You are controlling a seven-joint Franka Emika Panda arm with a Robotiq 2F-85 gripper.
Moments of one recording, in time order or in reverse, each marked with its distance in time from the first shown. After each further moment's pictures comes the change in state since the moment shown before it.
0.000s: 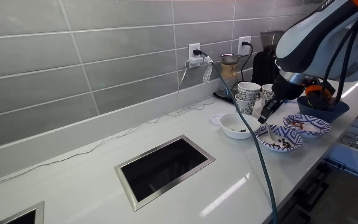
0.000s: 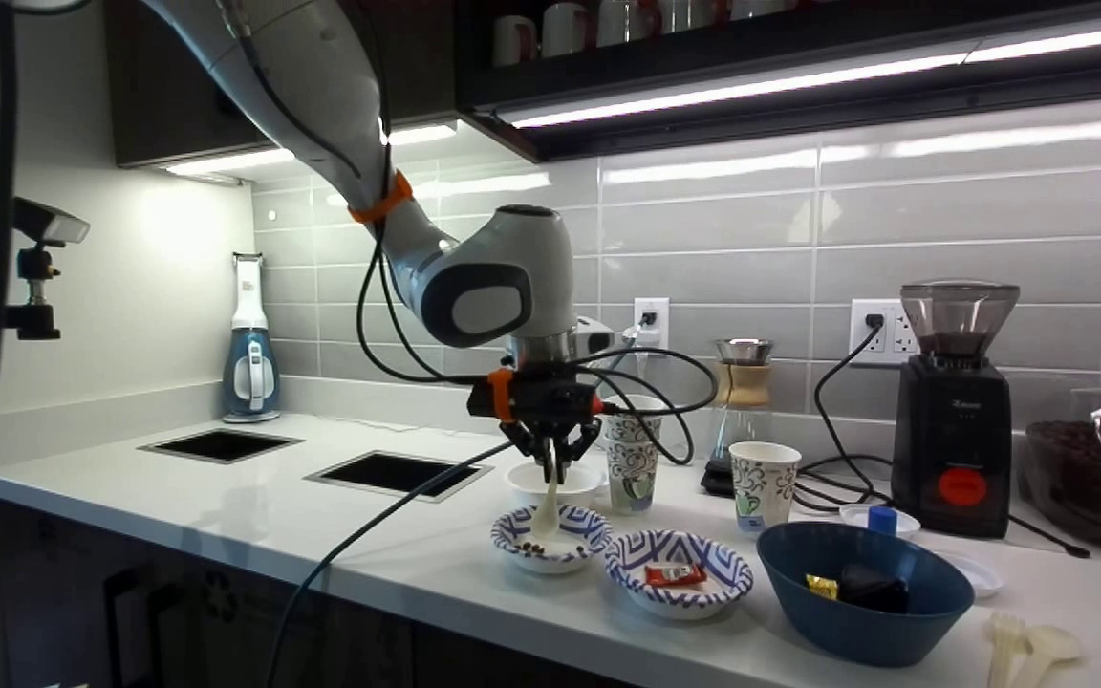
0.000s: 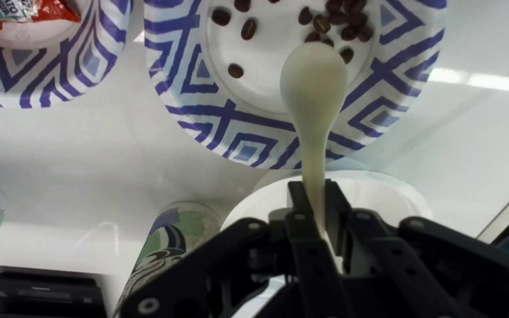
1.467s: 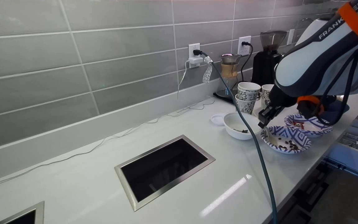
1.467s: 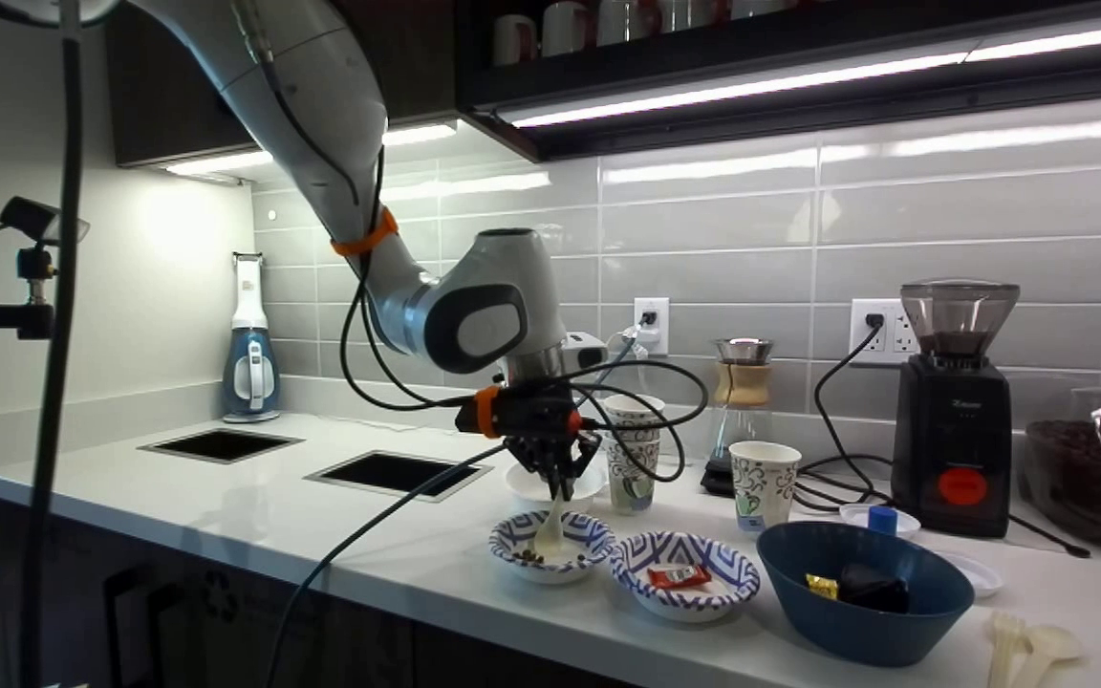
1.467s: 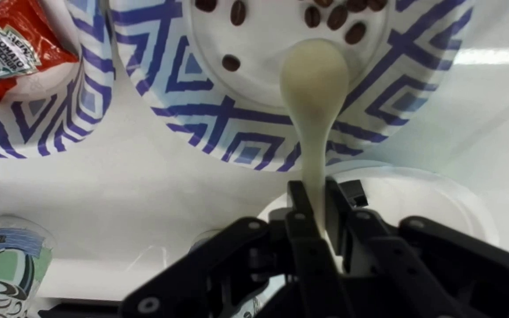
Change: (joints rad) arm -0.003 0.043 0.006 -0.033 -0.253 0.127 0.363
